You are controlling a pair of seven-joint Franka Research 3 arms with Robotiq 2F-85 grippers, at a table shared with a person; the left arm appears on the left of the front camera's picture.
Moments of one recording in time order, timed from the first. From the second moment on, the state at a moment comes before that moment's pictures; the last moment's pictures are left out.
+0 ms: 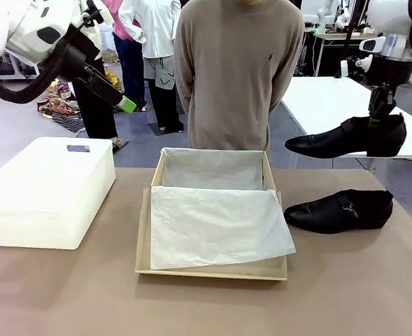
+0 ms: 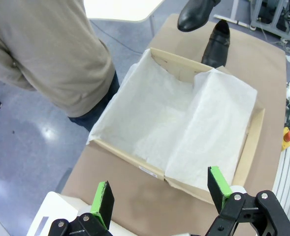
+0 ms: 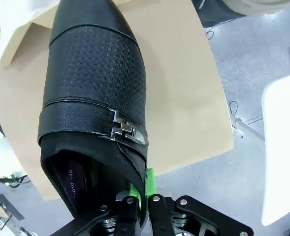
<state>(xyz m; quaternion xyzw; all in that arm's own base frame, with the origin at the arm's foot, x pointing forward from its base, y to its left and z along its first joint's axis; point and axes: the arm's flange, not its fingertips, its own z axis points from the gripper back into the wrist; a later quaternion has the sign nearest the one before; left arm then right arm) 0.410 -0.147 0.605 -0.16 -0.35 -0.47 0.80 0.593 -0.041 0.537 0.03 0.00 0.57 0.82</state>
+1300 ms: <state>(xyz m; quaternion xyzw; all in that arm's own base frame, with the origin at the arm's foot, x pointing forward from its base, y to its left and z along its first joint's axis) 0.410 -0.147 0.605 -0.16 -0.35 -0.47 0.80 0.587 0.050 0.578 0.05 0.02 0.55 0.84</state>
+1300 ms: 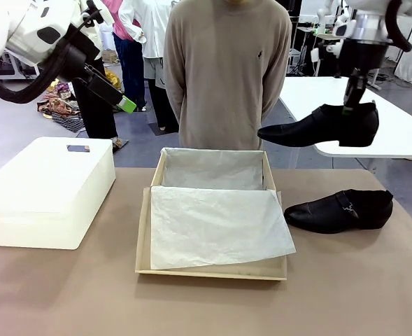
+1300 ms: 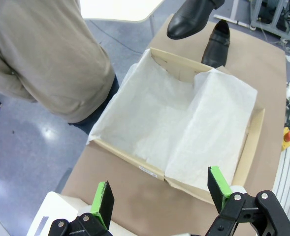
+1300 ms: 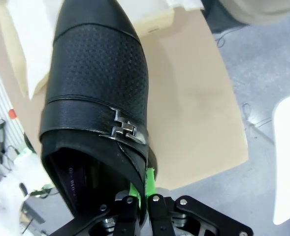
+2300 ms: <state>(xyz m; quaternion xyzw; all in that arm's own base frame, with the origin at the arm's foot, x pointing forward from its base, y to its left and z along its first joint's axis) 0.410 -0.147 0.605 -0.16 -0.35 -0.47 0.80 0.614 0.203 0.559 0.06 0.02 0.57 0.82</state>
